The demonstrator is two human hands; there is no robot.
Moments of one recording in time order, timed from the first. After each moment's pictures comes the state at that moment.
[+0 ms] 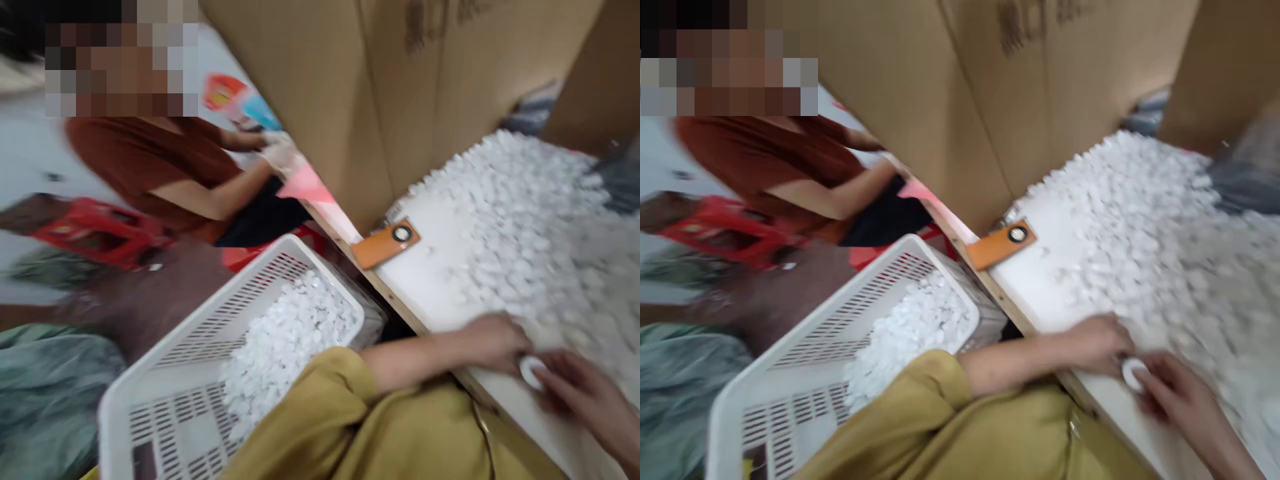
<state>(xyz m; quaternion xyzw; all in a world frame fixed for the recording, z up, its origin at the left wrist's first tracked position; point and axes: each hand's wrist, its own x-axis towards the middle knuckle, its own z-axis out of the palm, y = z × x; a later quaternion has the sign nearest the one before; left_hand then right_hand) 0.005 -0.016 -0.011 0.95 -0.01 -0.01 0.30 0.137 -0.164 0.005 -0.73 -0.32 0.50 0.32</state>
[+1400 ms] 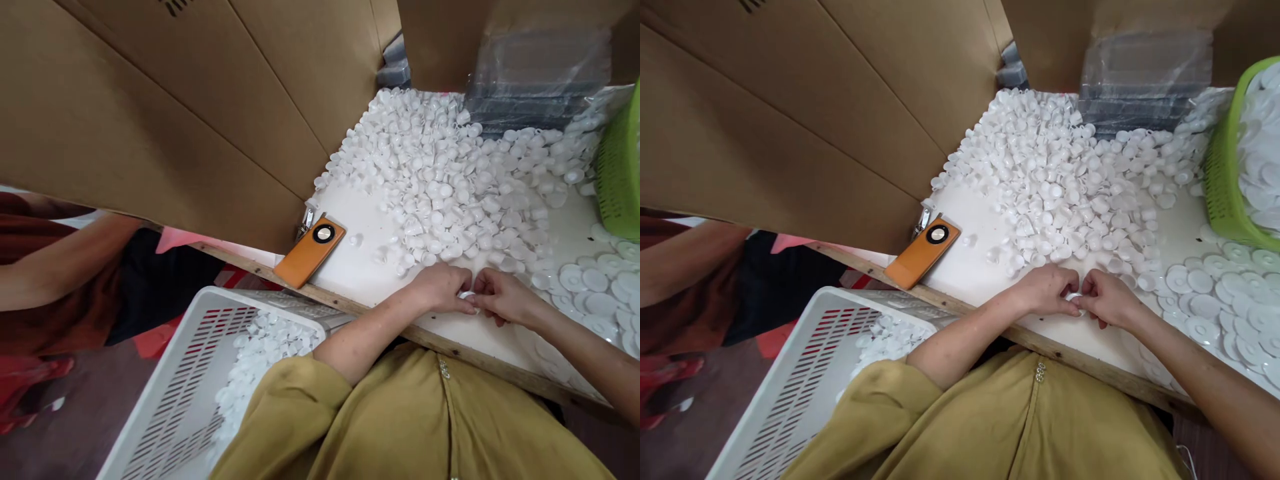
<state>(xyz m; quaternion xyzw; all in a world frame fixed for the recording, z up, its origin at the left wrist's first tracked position) 0.037 0.003 0.012 0.92 0.07 -0.20 0.33 0.143 -0.140 -0.002 -0.78 -0.26 0.51 0.27</state>
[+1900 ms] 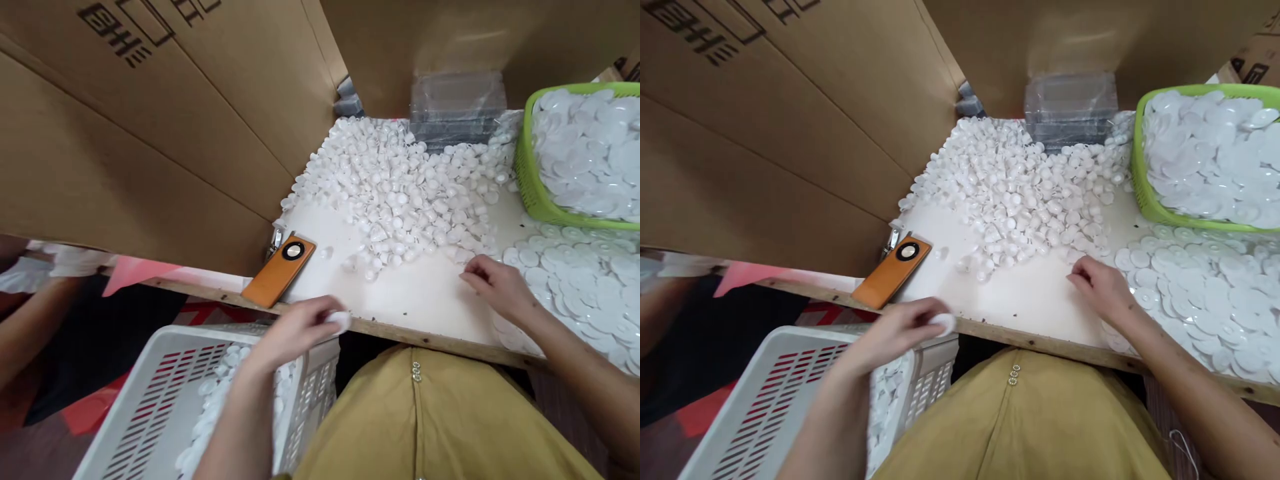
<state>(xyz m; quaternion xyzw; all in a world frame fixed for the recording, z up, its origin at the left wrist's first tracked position) -0.124 0.059 0.061 0.89 0.26 -0.16 0.35 0.151 -0.189 0.021 -0.85 -0.37 0.20 0.31</state>
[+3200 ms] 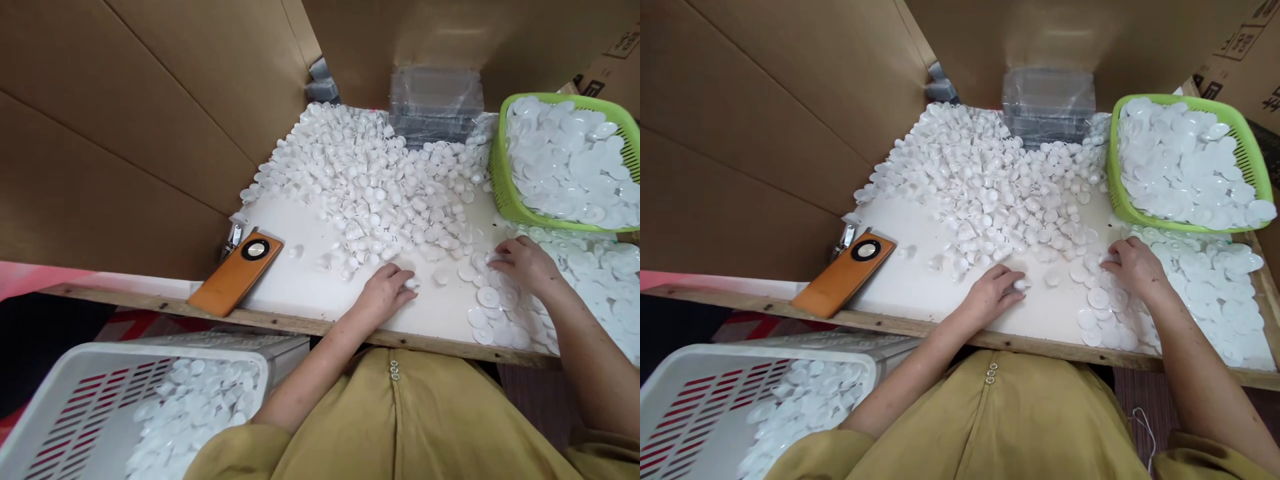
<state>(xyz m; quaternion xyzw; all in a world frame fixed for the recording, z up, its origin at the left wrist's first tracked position) 0.010 -0.020 -0.017 0.94 0.09 0.07 0.33 0.257 -0.256 0.000 -0.92 -0.38 0.03 0.07</state>
